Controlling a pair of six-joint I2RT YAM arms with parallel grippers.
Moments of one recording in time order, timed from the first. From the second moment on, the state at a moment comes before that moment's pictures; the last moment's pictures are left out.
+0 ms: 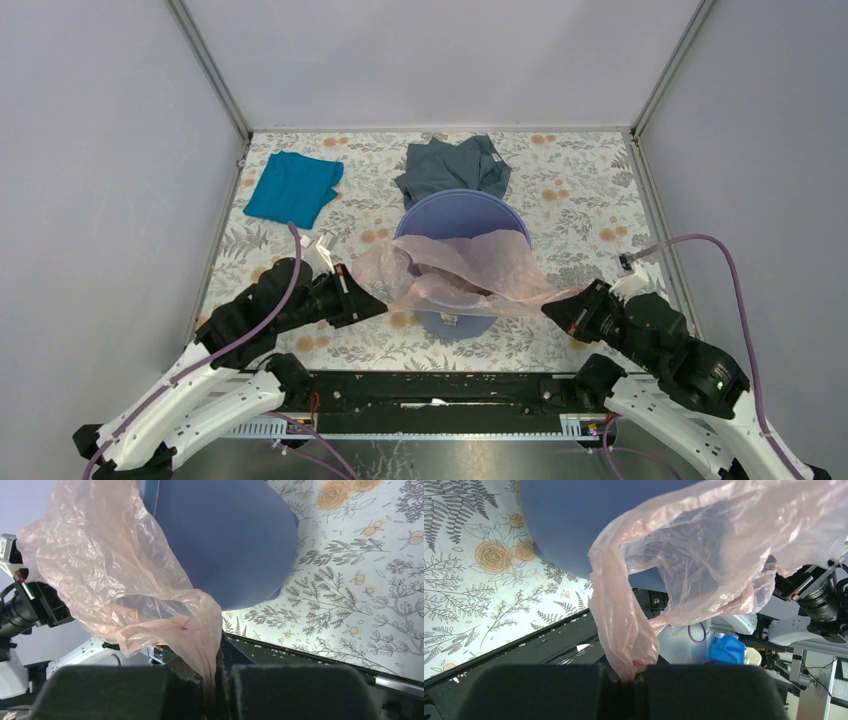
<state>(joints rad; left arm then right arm) -0.79 0.56 0.79 -0.74 0.17 -1.02 0.81 0.29 0.82 -0.99 0.16 1.01</state>
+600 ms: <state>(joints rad) -0.79 0.61 0.75 -0.69 0.00 -0.92 0.81 0.49 0.87 -0.96 0.25 0.74</state>
